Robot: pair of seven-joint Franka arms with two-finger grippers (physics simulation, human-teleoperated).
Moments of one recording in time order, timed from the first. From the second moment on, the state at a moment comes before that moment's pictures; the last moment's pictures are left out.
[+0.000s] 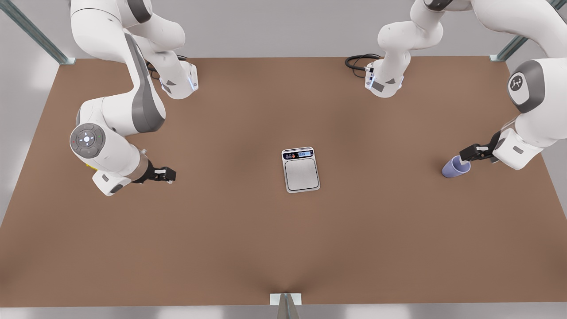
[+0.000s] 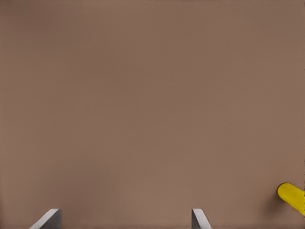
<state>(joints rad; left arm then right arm) 0.10 0.16 -0.04 -1.43 0.00 1.56 0.01 0.12 0.31 0.11 -1.42 -0.02 1.67 0.22</state>
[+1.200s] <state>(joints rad) 0.30 0.35 0.16 -2.03 0.02 2.18 0.41 -0.76 0.55 0.12 -1.39 0.73 1.21 -1.76</state>
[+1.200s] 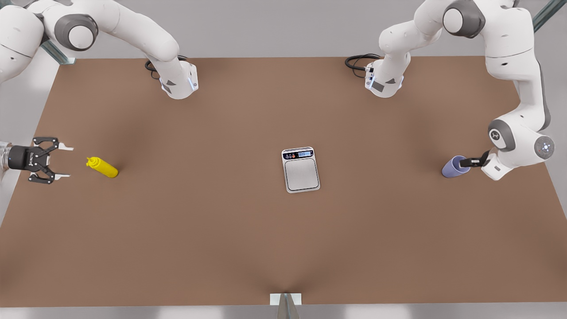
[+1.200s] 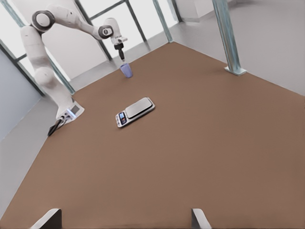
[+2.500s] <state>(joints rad) 0.23 0.37 0.15 -2.00 0.09 2.18 0.39 -0.98 0.90 0.12 -1.37 0.72 1.24 -2.35</state>
